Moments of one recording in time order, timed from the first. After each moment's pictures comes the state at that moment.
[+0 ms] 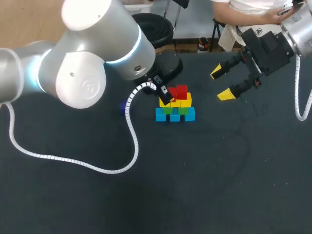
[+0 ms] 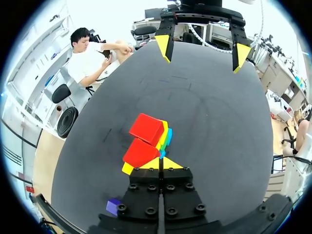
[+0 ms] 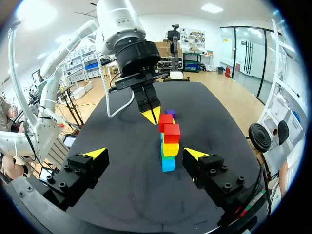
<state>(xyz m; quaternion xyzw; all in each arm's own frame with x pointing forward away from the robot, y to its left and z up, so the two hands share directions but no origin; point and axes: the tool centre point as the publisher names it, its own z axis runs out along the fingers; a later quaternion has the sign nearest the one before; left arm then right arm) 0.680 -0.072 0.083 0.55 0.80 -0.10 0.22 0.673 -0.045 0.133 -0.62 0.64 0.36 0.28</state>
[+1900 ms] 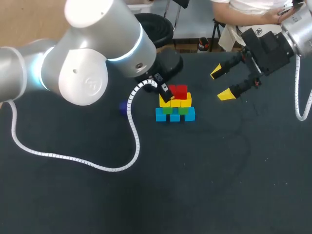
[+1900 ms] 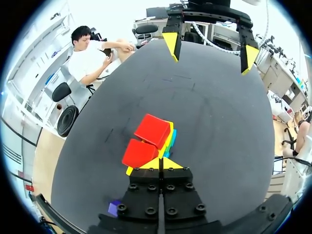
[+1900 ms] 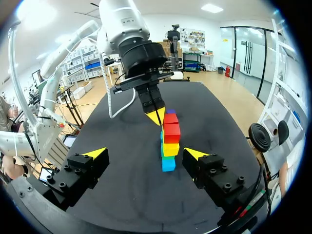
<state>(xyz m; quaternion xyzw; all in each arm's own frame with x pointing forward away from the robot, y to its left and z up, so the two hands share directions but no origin) 0.689 -0.074 0.083 0.54 0.81 -0.10 0.22 0.673 -0.045 0.133 -0.62 0.64 0.36 0.28</state>
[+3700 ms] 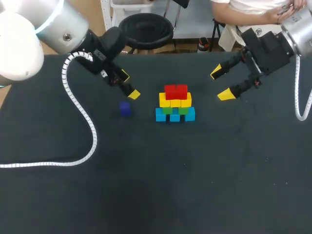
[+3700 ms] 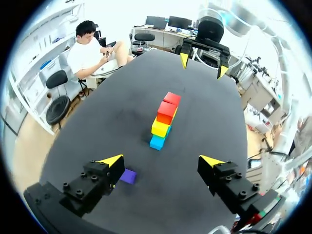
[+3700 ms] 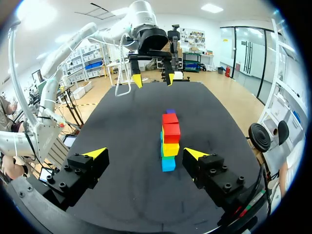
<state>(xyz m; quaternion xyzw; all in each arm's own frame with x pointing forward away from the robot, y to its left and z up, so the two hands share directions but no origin) 0.689 0.033 0.128 0.53 0.80 -0.21 0.20 0.673 -0.045 0.133 -0.62 0.64 0.36 0.28</state>
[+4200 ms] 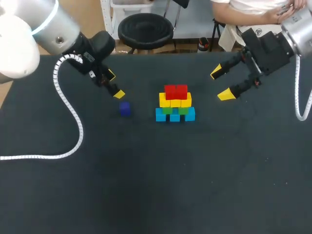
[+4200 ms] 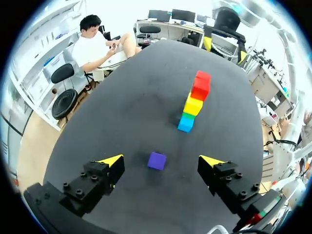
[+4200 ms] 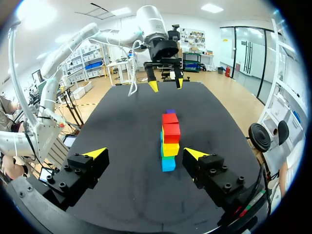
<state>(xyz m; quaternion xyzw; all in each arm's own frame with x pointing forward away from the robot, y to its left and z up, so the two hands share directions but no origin) 0.731 0.081 0.087 0.53 0.81 -0.18 0.18 0.673 -0.045 0.133 -0.62 0.64 0.36 0.28</state>
